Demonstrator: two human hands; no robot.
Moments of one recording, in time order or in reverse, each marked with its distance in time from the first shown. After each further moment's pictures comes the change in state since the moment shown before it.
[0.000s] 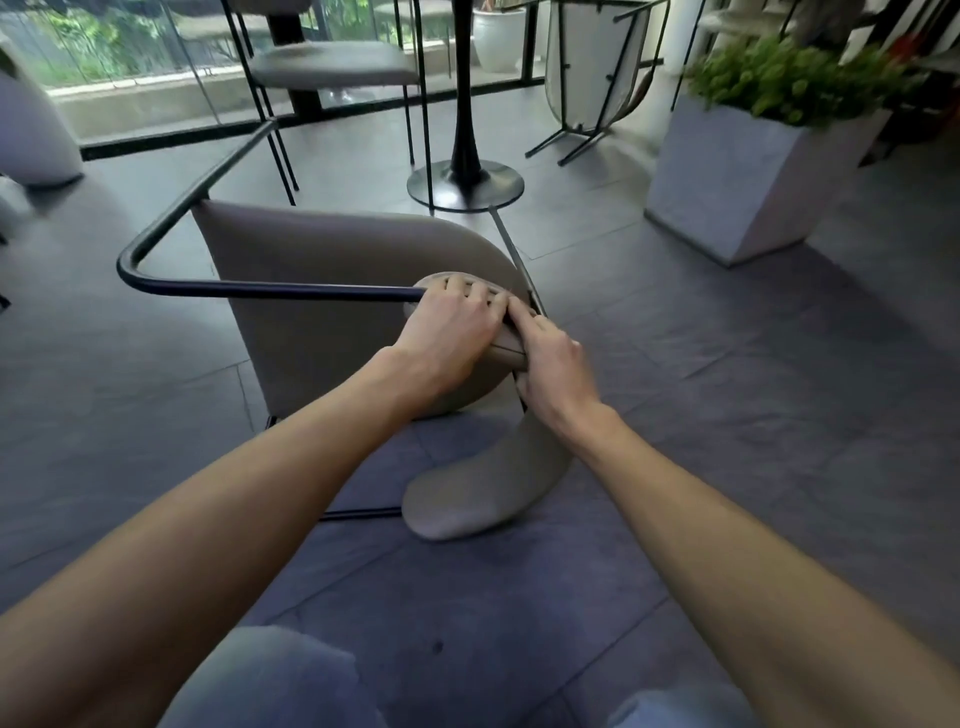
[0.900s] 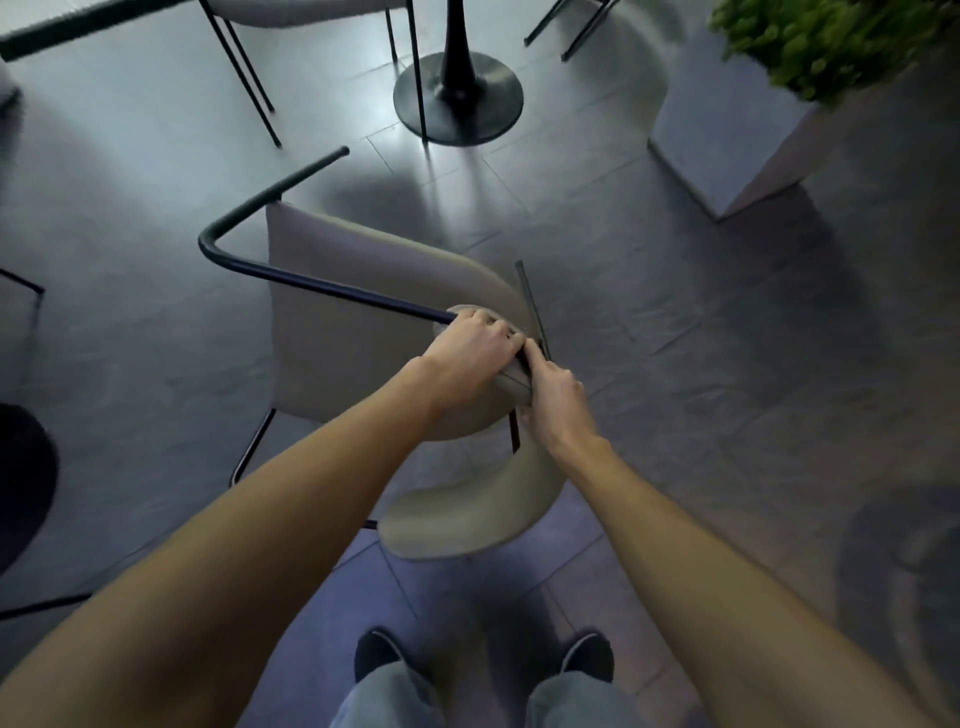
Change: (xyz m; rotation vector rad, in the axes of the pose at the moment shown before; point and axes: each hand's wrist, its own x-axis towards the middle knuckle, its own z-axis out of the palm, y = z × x) left_hand 0.113 -0.164 -0.154 -0.187 -0.352 0.360; right_hand 0.124 -0.121 -0.190 0.059 -0.421 0.358
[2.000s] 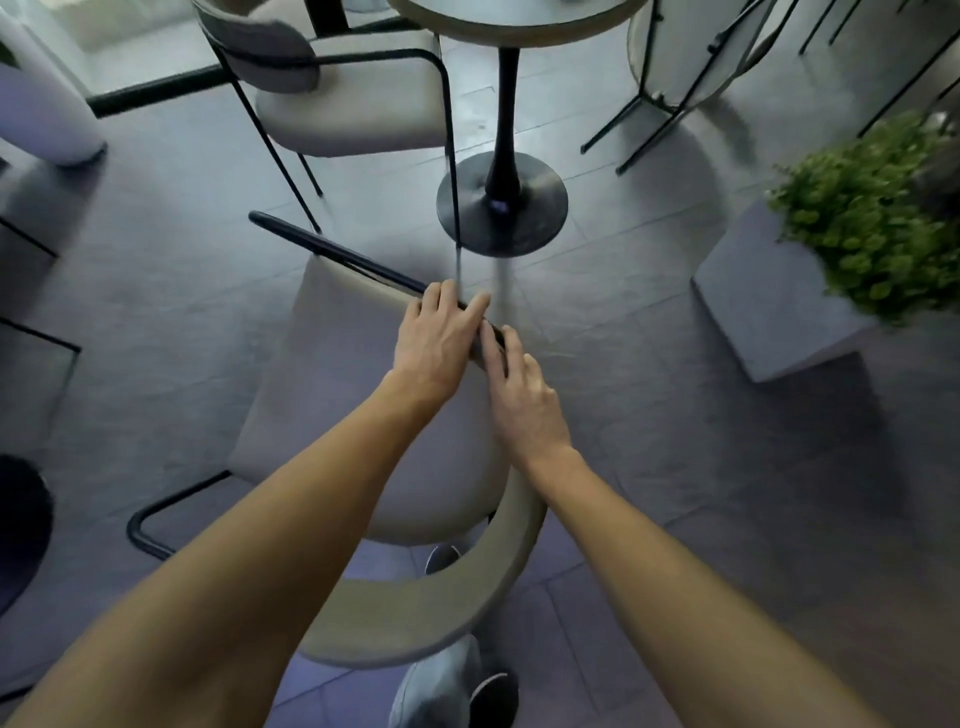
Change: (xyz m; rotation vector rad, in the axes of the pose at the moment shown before) left_hand 0.242 -0.255 -0.099 -0.351 0.126 -0.665; right_hand 0.346 -0.041 -0.162 -0.287 0.149 -0.451
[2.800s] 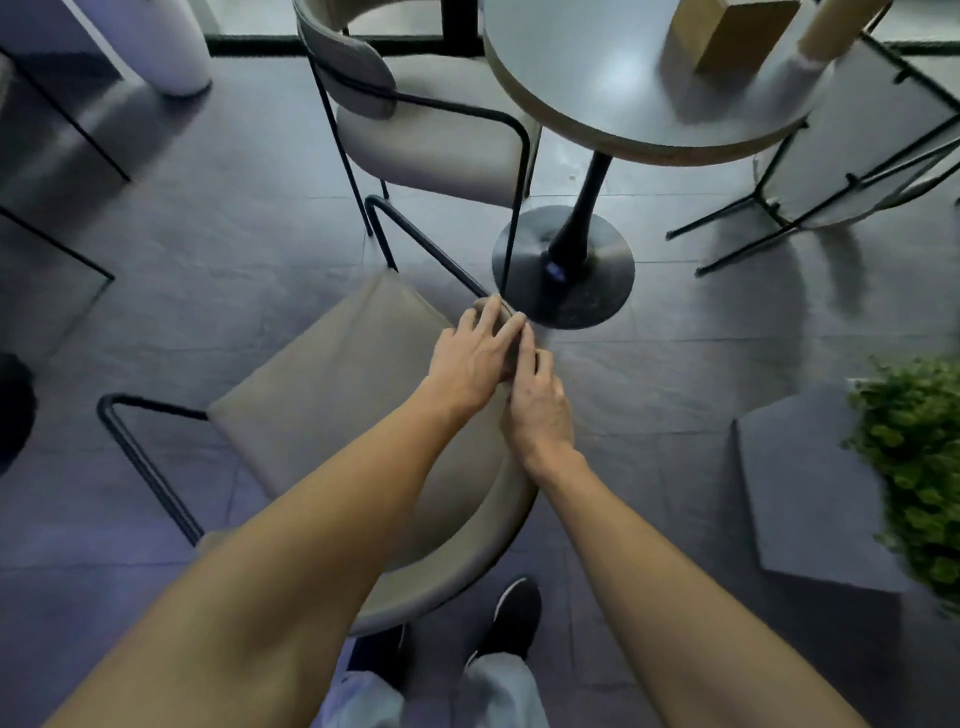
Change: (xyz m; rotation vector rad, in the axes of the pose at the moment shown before) left_hand 0.224 -0.012 0.040 -0.117 -0.065 -0.243; right_hand 0.239 0.109 0.010 0.212 -0.188 0.005
